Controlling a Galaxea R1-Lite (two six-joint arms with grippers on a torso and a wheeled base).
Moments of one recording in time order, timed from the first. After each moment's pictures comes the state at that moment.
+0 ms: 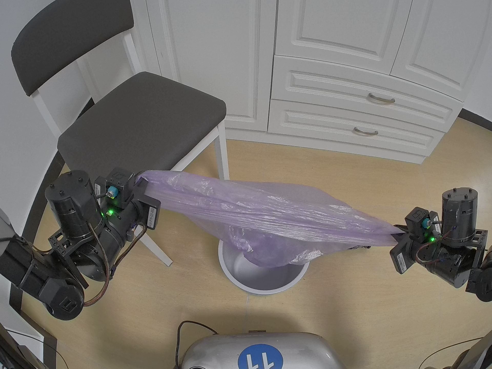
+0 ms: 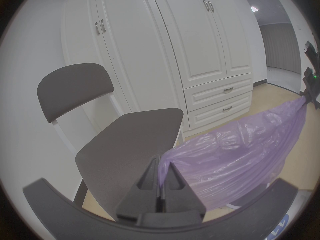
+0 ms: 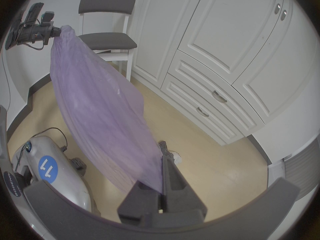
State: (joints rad) left arm -0.47 1.74 -0.49 -1.27 0.36 0.36; right arm 0.43 1.50 -0.44 -0.63 -0.36 -0.40
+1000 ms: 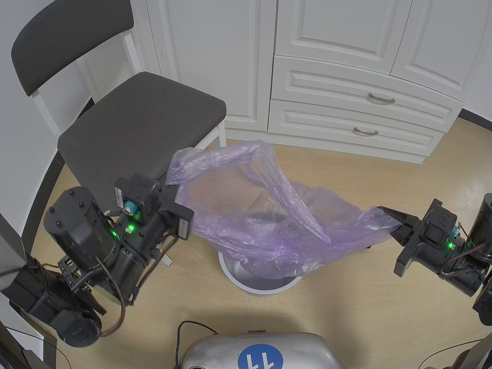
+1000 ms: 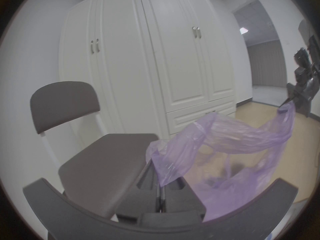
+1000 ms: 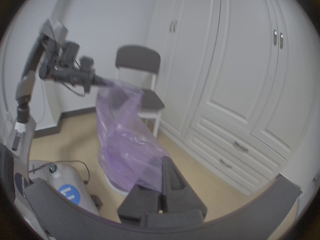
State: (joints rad) left arm -0.68 1.76 -0.45 -1.49 0.36 0.39; right arm 0.50 1.43 -0.27 -1.13 0.05 -0.48
